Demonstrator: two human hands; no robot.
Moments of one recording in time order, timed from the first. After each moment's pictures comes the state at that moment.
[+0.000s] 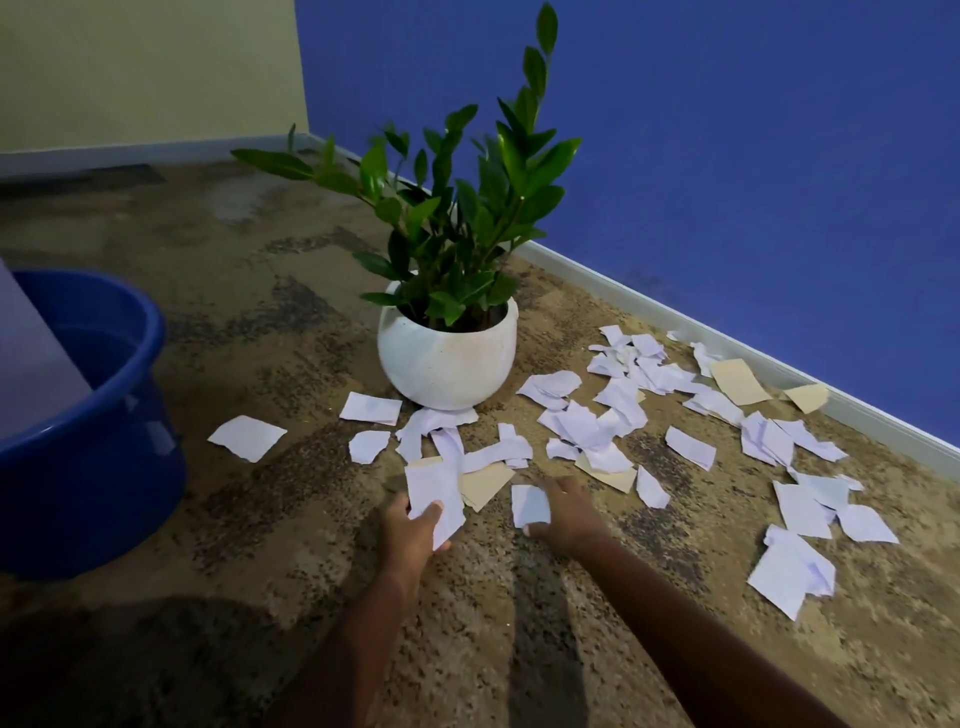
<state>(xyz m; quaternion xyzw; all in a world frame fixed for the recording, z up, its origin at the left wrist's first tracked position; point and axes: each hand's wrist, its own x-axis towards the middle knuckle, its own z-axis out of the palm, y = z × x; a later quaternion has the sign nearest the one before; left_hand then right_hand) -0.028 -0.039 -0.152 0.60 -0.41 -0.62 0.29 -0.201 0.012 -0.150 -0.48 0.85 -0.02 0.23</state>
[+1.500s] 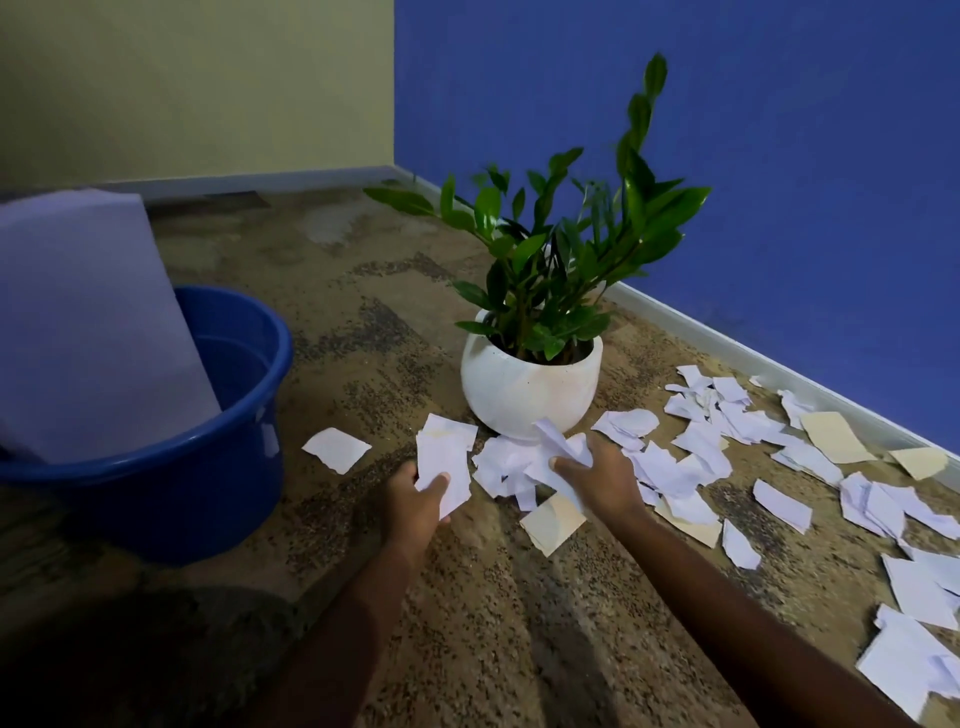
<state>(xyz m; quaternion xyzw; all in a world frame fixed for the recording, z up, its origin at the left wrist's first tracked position) 0.034 -0.085 -0.105 0.62 -0.42 -0.56 0.36 -0.153 -0.054 -0.098 -0.46 0.80 -0.34 0.20</state>
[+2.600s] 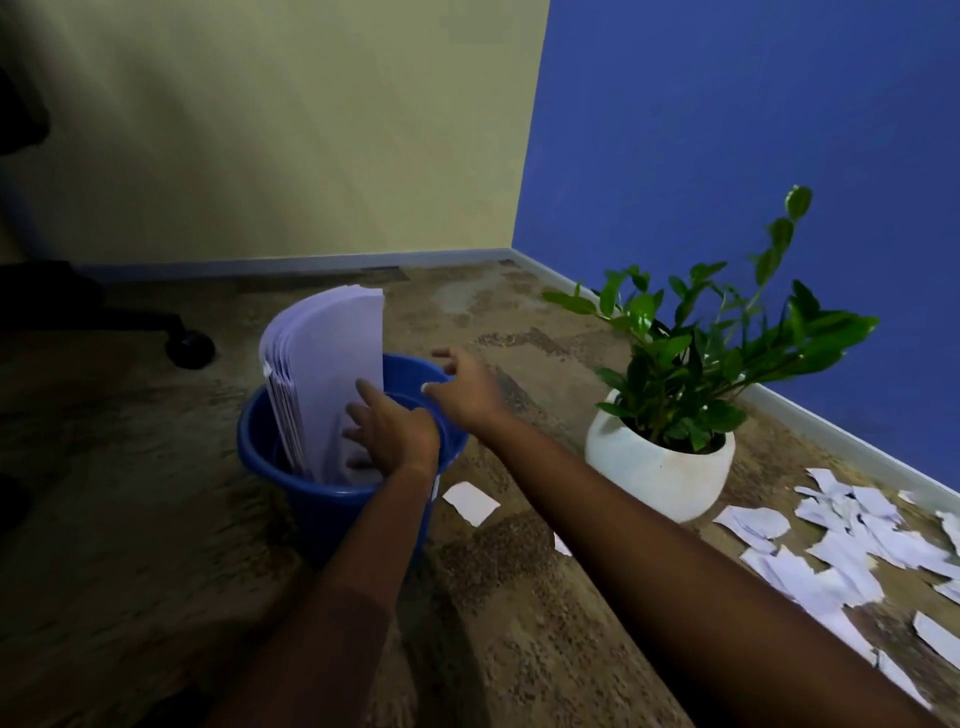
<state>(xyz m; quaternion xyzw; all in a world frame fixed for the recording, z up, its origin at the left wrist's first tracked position) 0.173 -0.149 0.012 0.75 -0.39 -0.30 0.45 0.109 -0.163 0.041 -0.64 0.61 -0.35 0.30</state>
